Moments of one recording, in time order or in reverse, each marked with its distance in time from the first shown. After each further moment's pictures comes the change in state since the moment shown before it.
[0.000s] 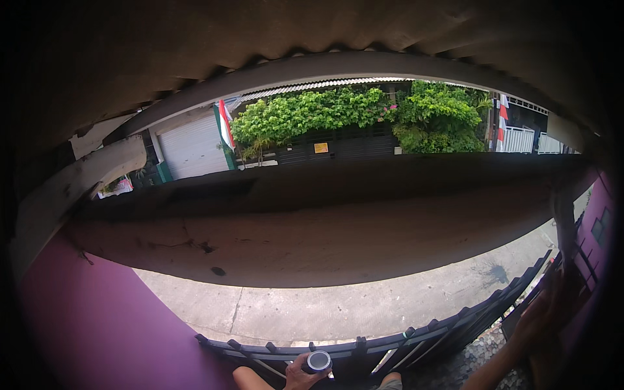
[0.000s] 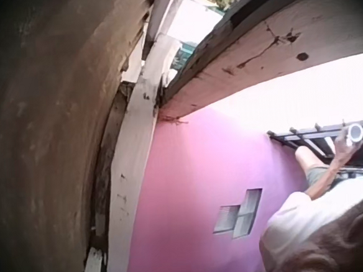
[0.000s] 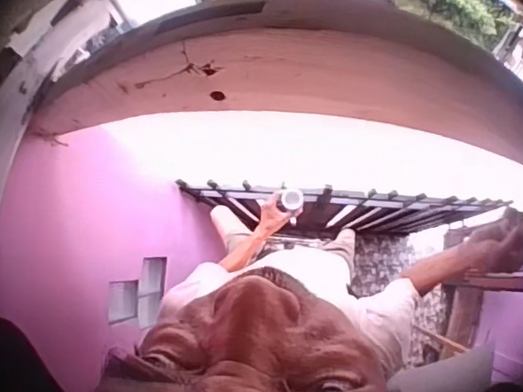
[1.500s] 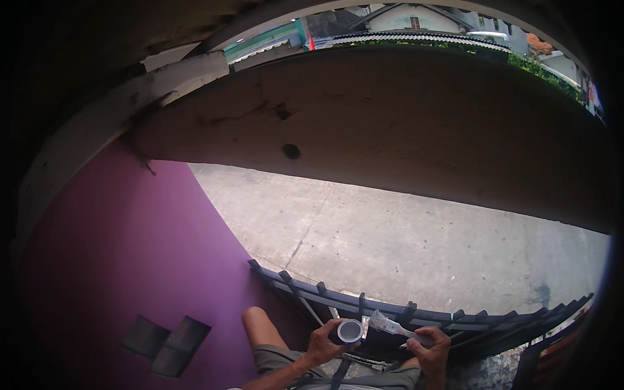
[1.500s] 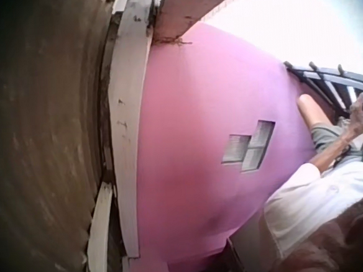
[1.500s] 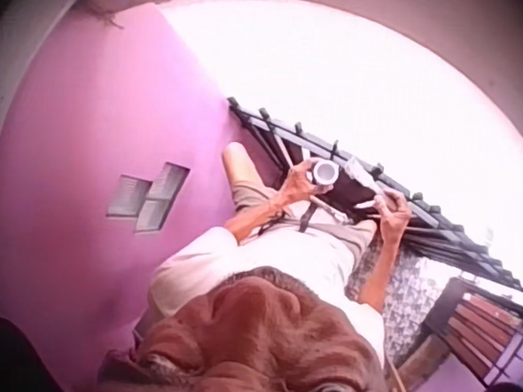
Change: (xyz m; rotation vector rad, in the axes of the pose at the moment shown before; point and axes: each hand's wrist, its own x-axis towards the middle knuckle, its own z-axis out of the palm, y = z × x) left_hand -0.057 -0.021 -0.017 0.080 0.107 -0.011; right_hand -0.282 -0.073 0.061 0.687 -1.232 0.922
